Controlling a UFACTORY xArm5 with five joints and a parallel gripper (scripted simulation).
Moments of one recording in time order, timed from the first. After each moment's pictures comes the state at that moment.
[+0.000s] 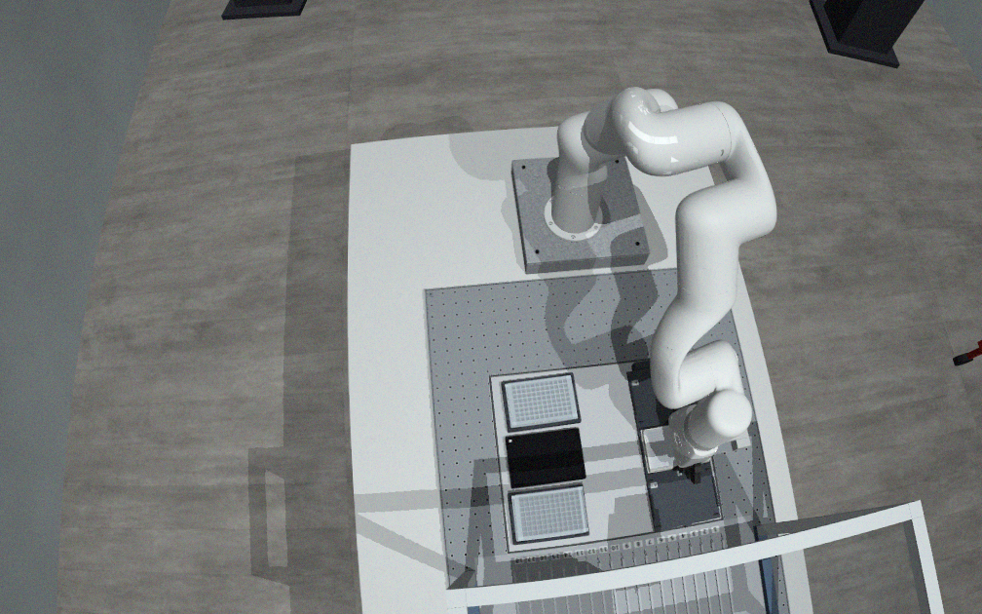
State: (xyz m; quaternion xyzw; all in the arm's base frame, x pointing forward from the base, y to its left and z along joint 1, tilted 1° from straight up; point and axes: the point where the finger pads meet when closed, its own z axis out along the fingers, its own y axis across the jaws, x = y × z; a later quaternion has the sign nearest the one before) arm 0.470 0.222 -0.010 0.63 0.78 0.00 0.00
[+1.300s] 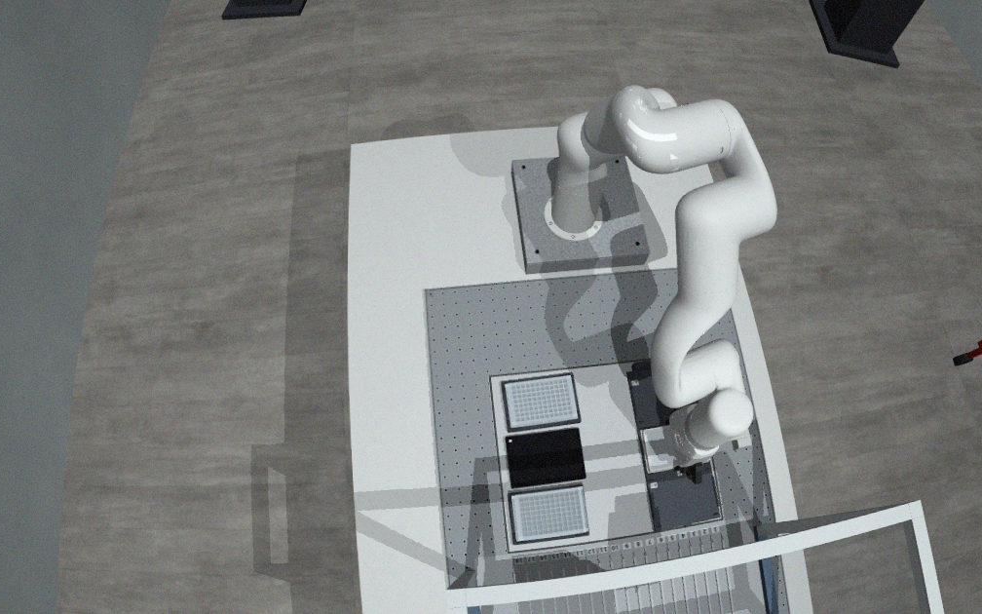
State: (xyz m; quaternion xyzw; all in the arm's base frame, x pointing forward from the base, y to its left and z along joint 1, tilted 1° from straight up) arm 0.470 0.222 -0.005 0.63 0.78 0.00 0.00
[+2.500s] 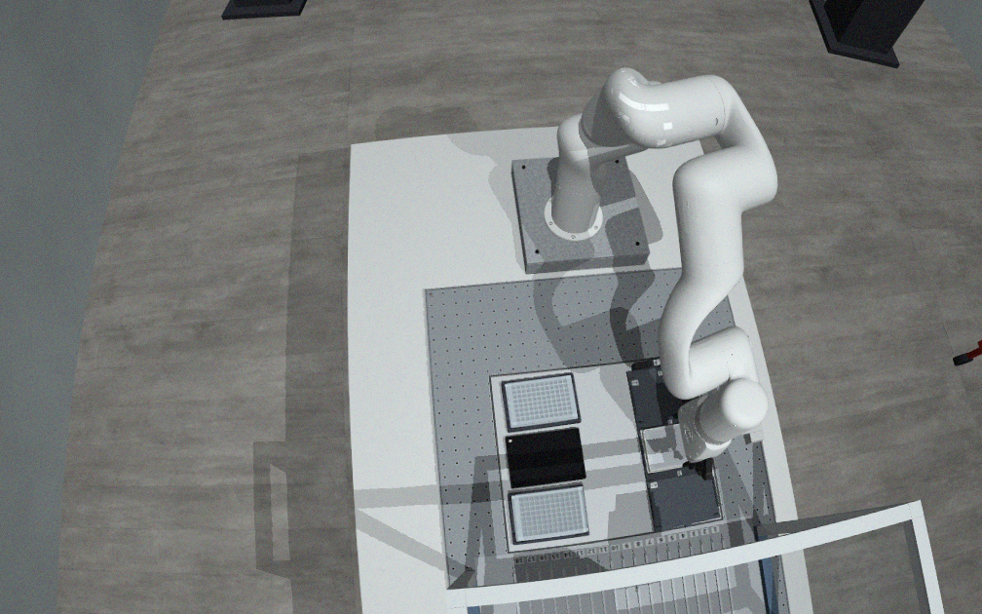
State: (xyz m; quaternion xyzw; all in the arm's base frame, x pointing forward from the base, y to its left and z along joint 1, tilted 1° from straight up) arm 0.470 0.223 0.048 0.63 0.78 0.00 0.00
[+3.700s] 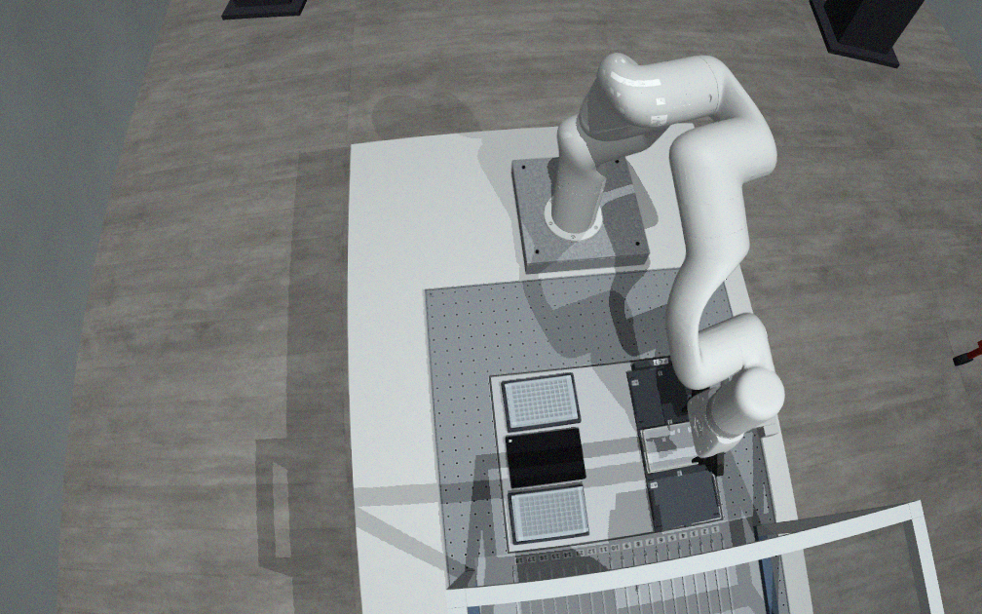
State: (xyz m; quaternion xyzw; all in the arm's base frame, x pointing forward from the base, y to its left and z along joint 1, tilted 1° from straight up) arm 0.470 0.223 0.100 0.63 0.78 0.00 0.00
